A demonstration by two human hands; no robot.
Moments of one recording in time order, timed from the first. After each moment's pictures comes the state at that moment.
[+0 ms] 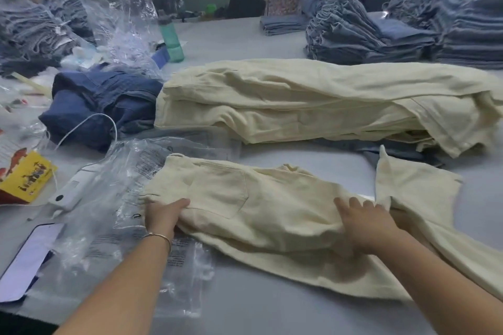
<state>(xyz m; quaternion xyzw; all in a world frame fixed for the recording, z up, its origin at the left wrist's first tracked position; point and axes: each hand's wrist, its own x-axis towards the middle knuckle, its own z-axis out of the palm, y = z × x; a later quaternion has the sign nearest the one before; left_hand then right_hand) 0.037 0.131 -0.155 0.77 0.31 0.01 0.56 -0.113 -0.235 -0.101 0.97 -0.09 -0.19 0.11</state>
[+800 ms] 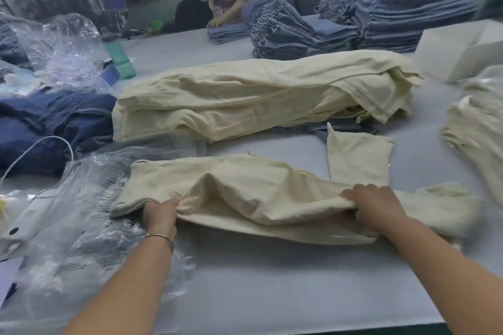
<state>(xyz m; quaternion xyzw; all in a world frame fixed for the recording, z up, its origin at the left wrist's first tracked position) 0.012 0.081 -0.148 0.75 0.24 0.02 0.61 -0.202 -0.286 -0.117 0.97 -0.20 -0.13 0.03</state>
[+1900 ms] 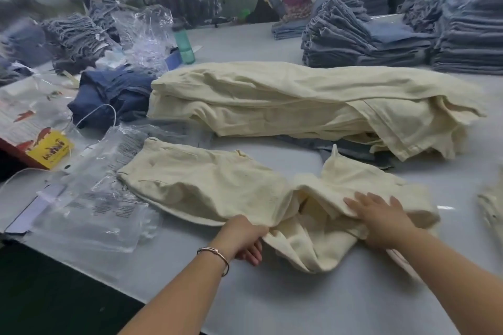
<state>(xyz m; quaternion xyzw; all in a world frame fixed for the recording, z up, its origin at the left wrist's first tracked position) -0.155 -0.160 -0.099 0.85 0.13 -0.37 0.36 -0.170 -0.461 -0.134 0.98 0.00 -0.21 0.06</state>
